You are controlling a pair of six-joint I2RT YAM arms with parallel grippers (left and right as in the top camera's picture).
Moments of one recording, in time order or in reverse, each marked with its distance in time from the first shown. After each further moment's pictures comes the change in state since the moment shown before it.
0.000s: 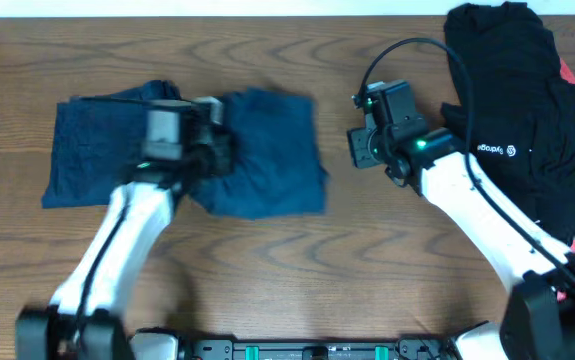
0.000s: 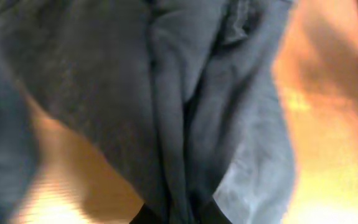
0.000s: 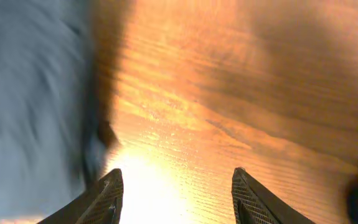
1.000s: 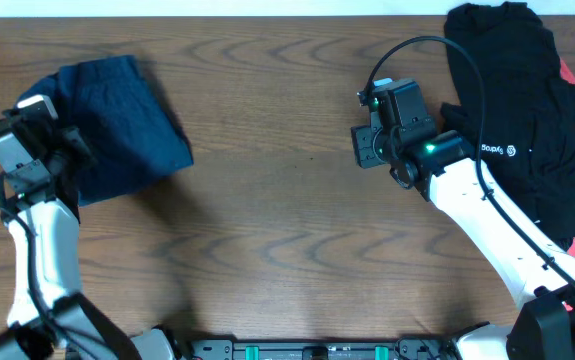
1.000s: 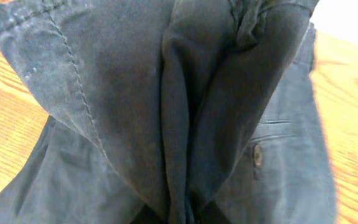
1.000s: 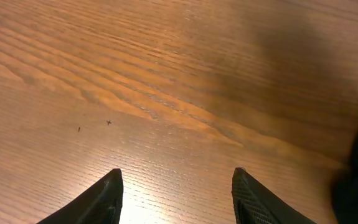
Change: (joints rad) left arm 0.611 0.075 0.001 0.262 -0.105 0.187; right arm 0.000 -0.038 0.002 -0.025 0.017 0.000
